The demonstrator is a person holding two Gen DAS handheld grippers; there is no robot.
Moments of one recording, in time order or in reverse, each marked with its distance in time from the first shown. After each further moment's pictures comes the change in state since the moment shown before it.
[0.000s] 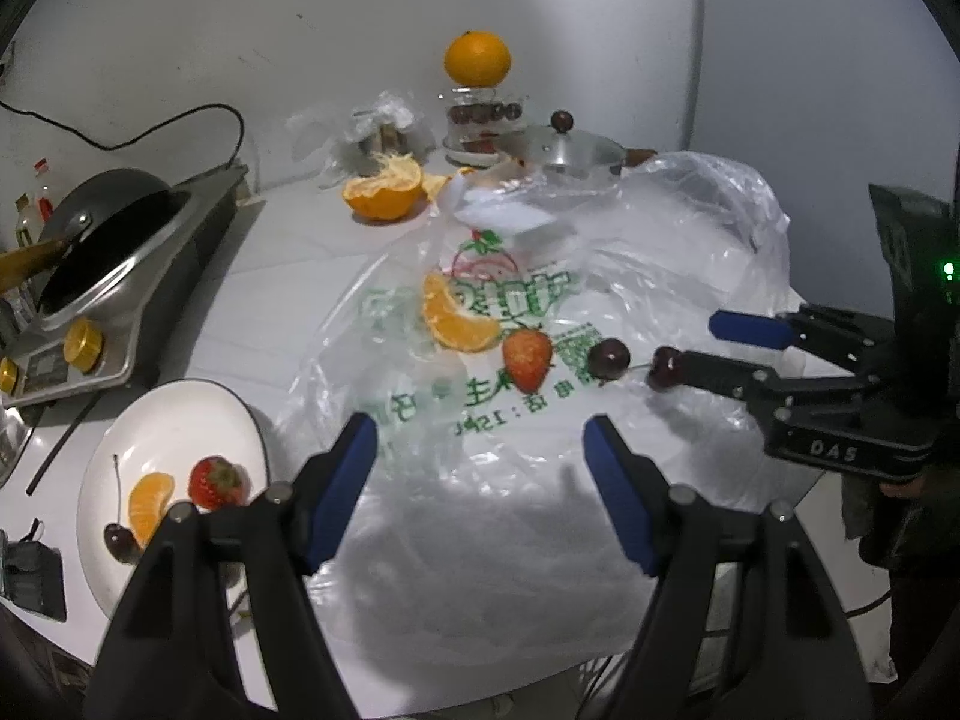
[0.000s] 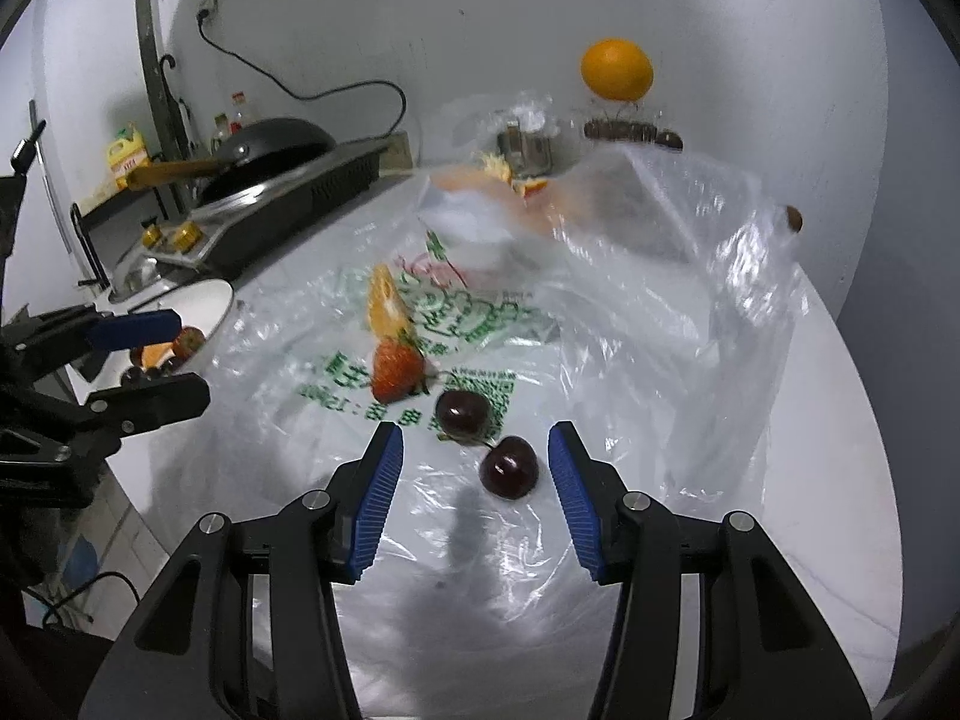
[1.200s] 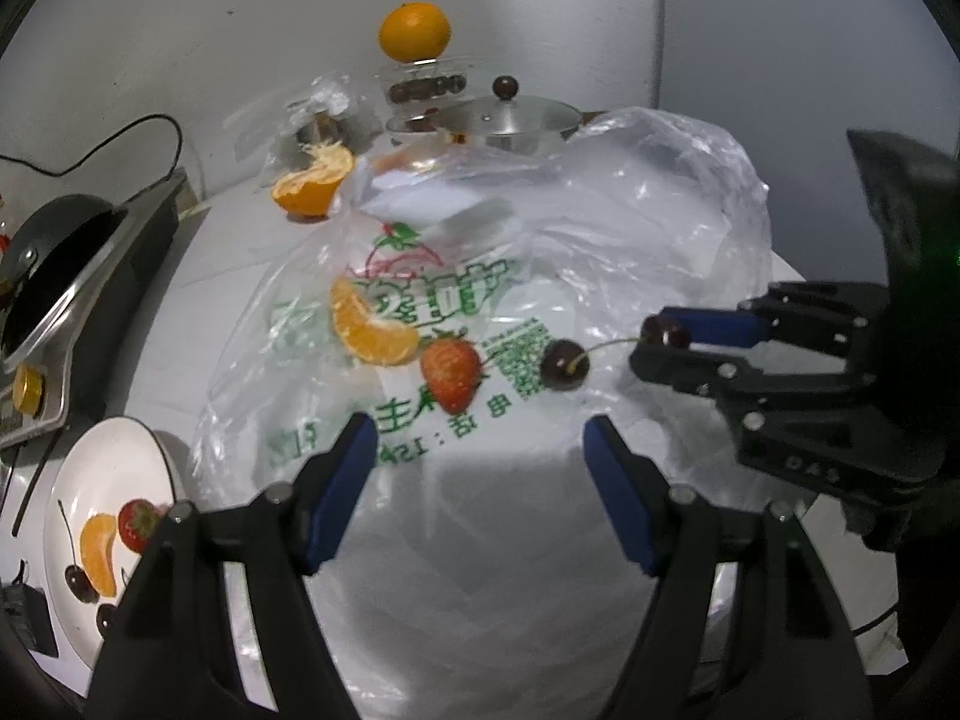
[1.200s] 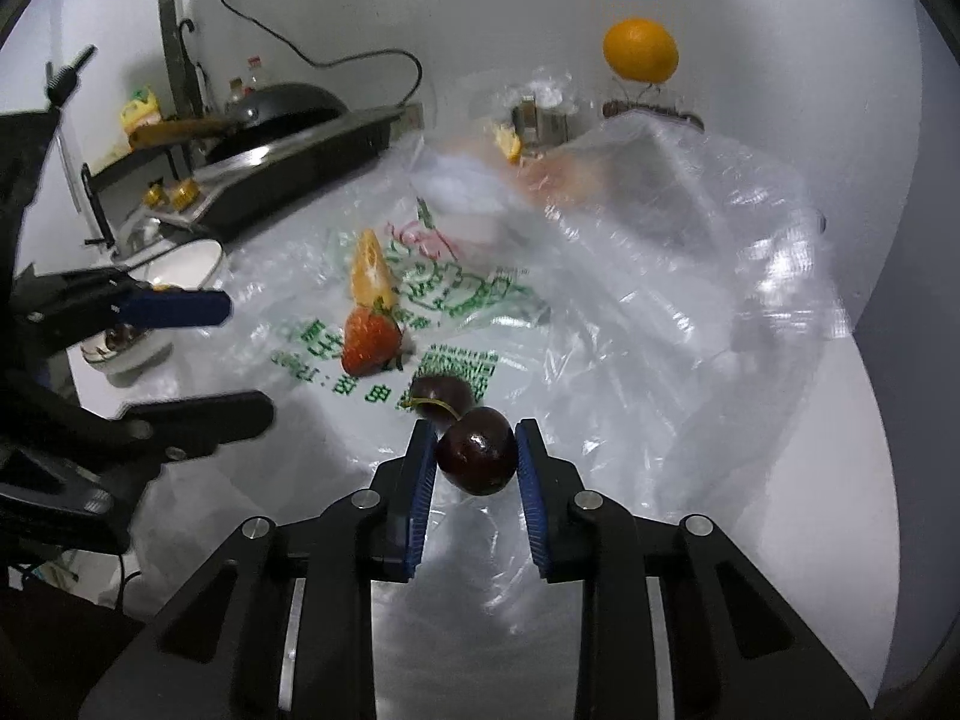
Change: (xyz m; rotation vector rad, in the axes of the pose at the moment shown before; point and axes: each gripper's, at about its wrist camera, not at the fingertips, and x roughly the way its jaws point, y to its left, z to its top) left arm 0.039 -0.044 0.013 0.084 0.053 -0.032; right arm 0.007 -0.017 0.002 -0.069 0.013 0.038
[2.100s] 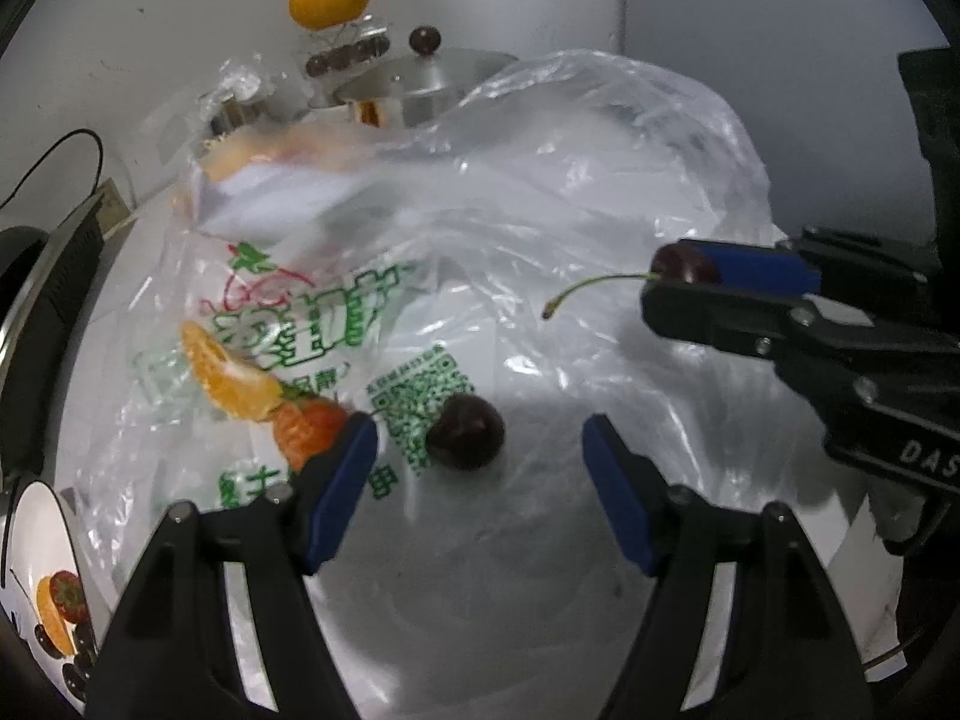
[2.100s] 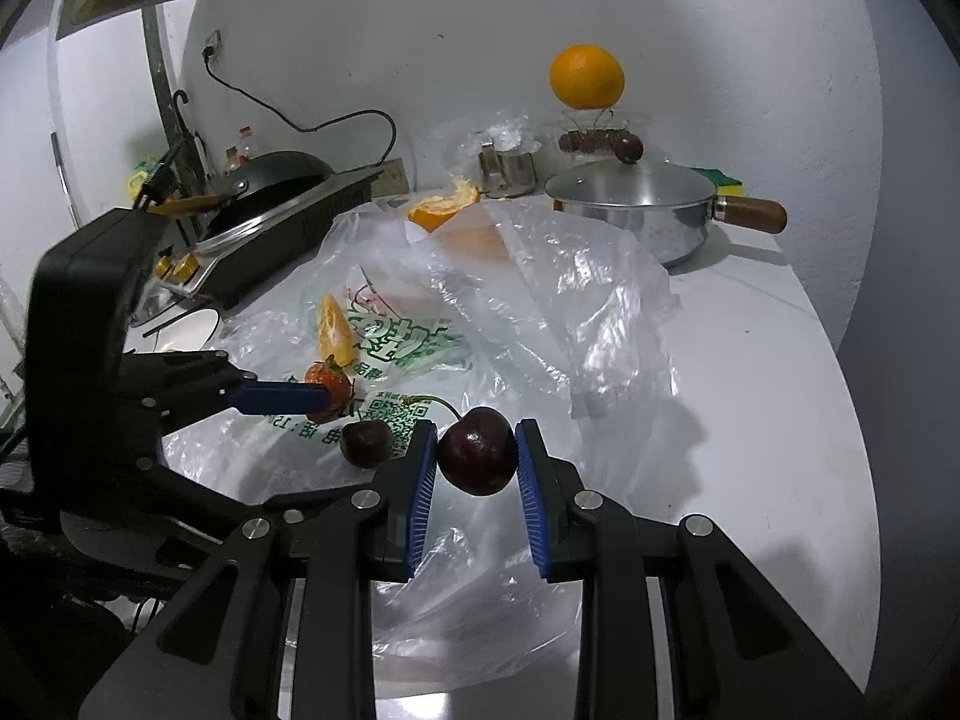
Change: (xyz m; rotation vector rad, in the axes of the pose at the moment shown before) left arm 0.073 -0.045 0.030 0.060 0.098 -0.045; right arm -0.010 -0.056 -0.003 0.087 -0.077 0.070
